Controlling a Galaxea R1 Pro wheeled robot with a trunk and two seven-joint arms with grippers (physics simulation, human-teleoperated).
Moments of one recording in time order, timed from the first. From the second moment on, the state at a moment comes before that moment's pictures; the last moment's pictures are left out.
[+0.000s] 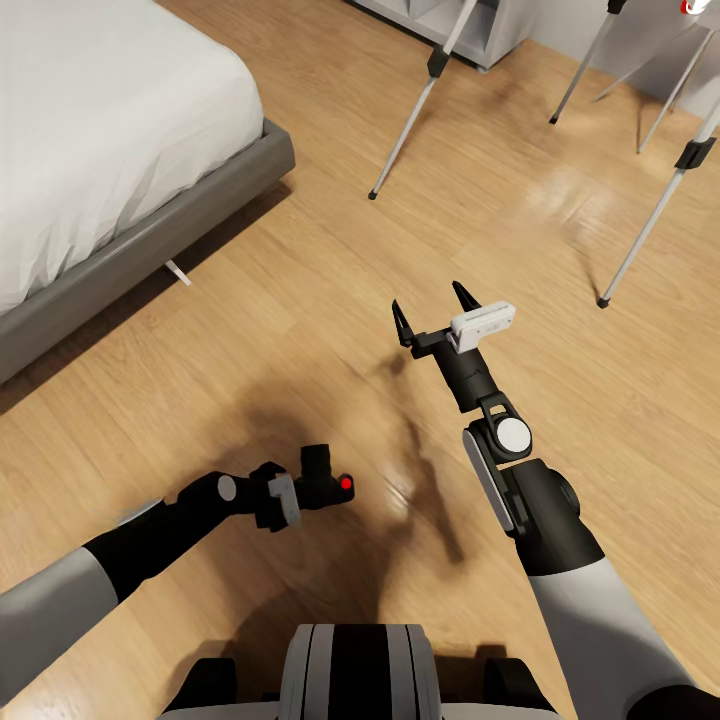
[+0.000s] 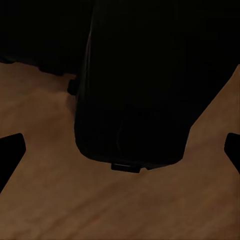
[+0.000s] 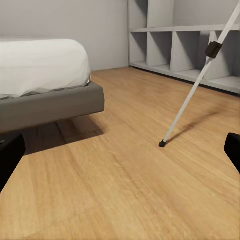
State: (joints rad) left arm -0.87 0.35 -0.90 -1.05 -0.19 0.40 -0.54; right arm -0.80 0.01 0.26 -1.43 0.00 -0.22 0.10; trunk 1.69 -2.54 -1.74
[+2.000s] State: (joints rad) left arm -0.87 0.33 -0.91 -1.04 -0.19 0.40 -0.49; right arm -0.80 0.01 0.26 -1.43 0.00 -0.22 0.10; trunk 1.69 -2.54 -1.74
